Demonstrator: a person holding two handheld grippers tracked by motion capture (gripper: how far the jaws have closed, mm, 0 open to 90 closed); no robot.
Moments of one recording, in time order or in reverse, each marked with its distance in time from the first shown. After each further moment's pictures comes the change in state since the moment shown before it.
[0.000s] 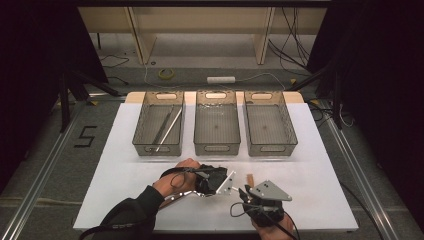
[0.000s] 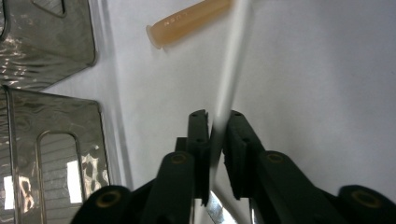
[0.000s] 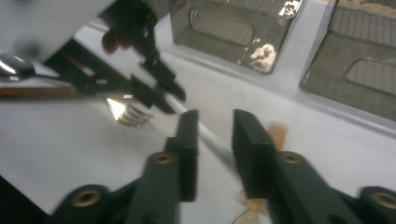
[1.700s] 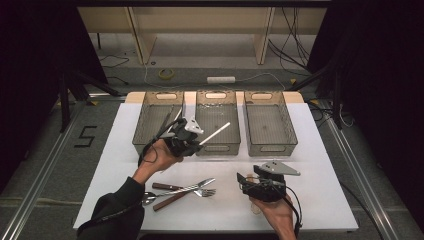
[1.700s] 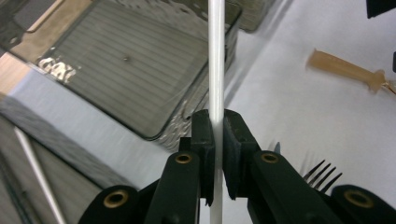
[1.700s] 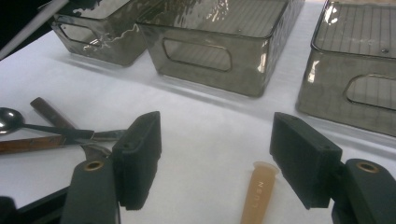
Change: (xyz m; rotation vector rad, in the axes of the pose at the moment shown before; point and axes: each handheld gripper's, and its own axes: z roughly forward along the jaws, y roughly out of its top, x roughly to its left) left arm 0.070 -0.067 -0.077 -0.066 0.151 -0.786; right arm -0.044 0.015 0.035 -0.044 0.079 0.129
